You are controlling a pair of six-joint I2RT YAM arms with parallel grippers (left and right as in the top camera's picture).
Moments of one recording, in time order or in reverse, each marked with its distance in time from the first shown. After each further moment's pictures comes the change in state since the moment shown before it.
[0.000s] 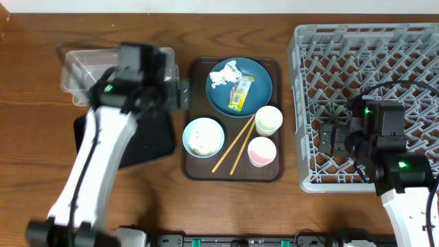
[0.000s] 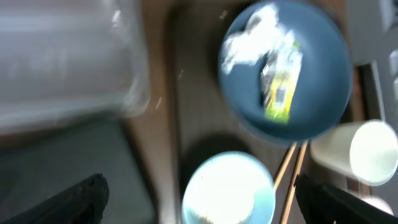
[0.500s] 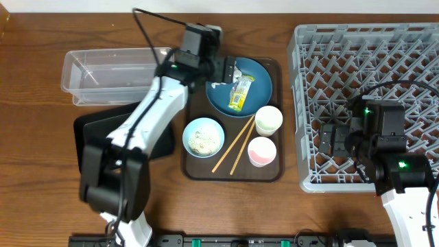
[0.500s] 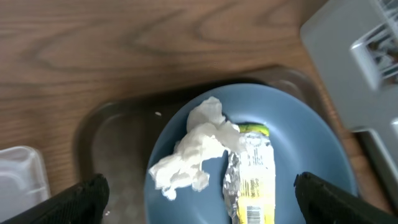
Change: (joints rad) left arm -0.181 0.372 0.069 0.505 -0.078 0.006; right arm 0.000 0.000 0.000 -0.001 0.000 0.000
